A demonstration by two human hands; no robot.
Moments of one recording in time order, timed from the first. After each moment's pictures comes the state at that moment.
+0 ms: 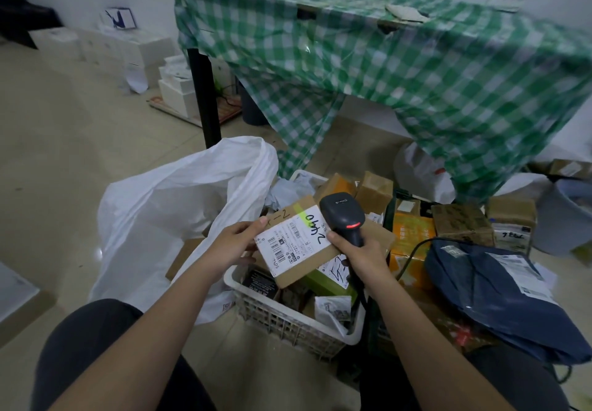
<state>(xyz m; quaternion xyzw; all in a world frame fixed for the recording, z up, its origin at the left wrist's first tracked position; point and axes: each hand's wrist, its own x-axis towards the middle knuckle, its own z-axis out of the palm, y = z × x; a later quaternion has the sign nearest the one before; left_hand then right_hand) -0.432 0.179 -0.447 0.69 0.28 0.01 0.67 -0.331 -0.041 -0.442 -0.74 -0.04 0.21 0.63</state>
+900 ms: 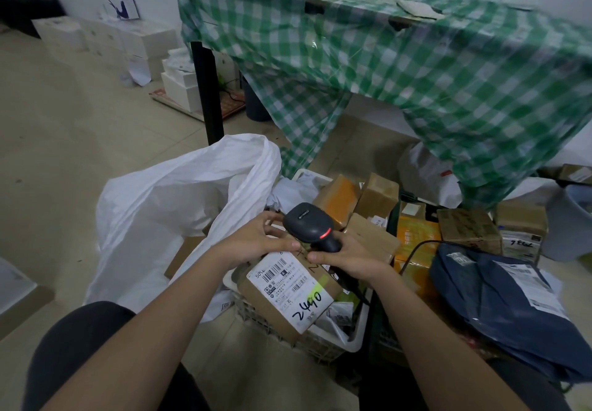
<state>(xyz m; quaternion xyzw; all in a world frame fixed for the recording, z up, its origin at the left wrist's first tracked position) -0.403 0.175 -0.440 0.74 0.17 -0.09 0.64 -0.309 -0.020 -0.438 -0.75 -0.23 0.37 0.49</state>
